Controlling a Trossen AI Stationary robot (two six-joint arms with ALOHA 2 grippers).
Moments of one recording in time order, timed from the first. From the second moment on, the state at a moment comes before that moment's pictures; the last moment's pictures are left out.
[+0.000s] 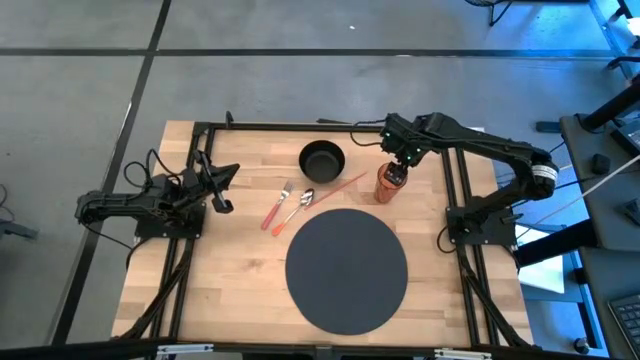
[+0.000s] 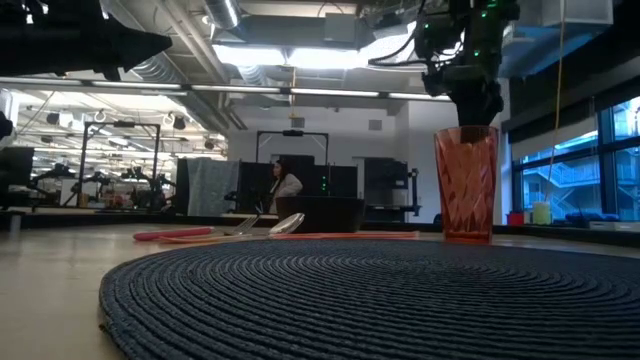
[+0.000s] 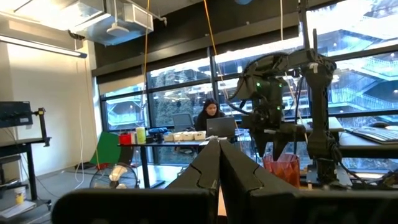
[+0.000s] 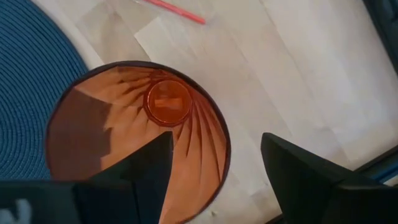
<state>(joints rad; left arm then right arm) 0.03 0.01 0.01 0.39 -0.43 0.25 -0.49 1.42 1.25 -1.19 0.07 0.10</state>
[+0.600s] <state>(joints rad) 0.03 0.01 0.01 0.39 -0.43 0.25 -0.49 1.46 1.25 -1.19 0.07 0.08</state>
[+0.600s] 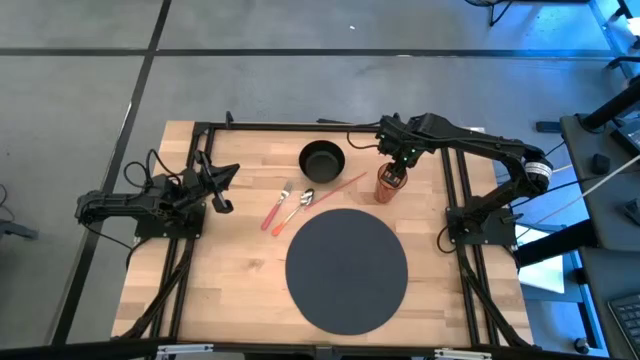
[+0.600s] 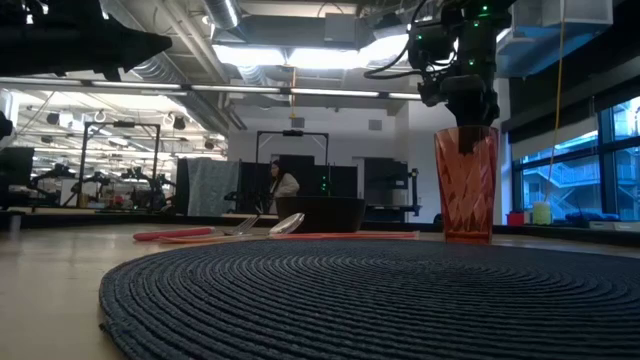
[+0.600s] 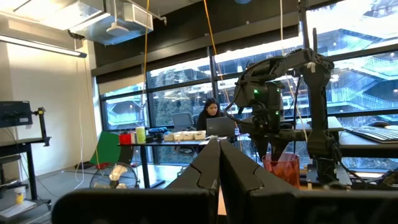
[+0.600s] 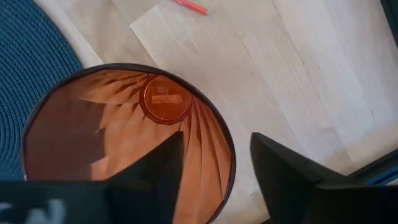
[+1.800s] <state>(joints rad) 0.03 0.01 0.01 0.38 -0.43 0.24 -0.29 1.40 1.52 -1.46 -0.03 0.12</state>
